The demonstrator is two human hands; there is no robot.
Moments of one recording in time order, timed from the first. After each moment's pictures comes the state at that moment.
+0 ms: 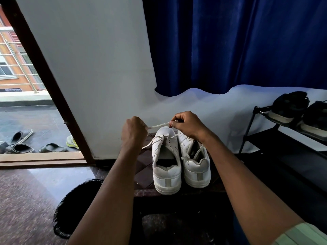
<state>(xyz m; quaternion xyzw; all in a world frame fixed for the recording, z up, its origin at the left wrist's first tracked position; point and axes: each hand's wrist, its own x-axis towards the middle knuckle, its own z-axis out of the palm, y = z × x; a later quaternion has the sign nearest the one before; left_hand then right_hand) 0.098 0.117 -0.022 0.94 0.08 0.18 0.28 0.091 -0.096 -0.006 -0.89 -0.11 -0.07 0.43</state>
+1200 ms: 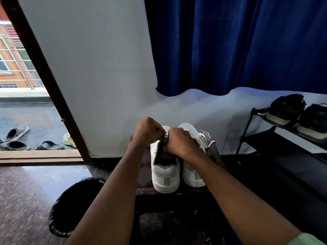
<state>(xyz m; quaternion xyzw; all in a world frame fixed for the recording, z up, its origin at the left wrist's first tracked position) 0.089 0.088 -0.017 0.94 -0.06 0.07 0.33 0.042 -0.049 -0.013 -0.98 -0.05 -0.02 0.21</state>
